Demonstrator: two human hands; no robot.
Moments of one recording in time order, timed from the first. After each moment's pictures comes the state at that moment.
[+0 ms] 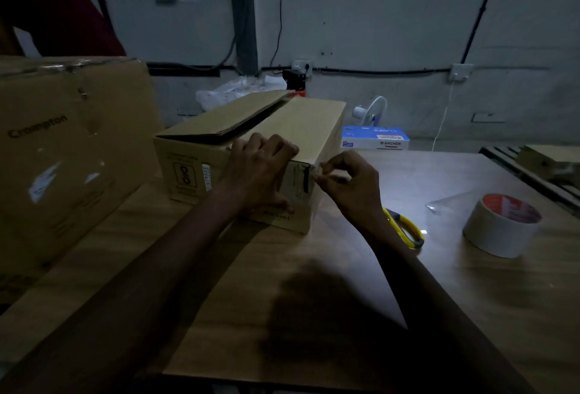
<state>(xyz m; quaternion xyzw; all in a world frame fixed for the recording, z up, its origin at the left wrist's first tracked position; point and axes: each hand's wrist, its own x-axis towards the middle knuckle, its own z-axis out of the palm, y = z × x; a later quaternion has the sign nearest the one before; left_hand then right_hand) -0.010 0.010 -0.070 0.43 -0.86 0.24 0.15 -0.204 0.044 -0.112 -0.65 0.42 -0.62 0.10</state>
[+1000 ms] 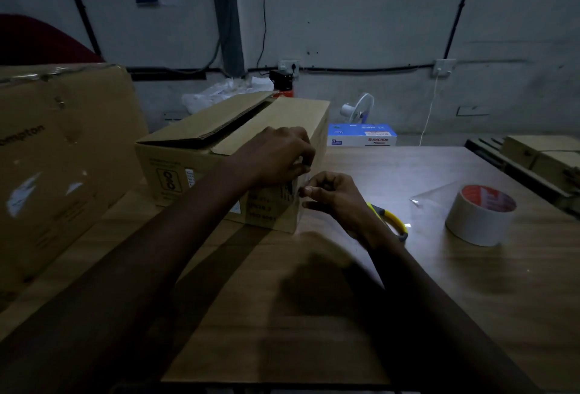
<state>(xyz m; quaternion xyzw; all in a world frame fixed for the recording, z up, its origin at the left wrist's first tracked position) -0.056 0.018 -0.022 0.31 -0.93 0.12 0.13 -0.222 0.046 -0.130 -0.59 0.42 -0.55 0.43</state>
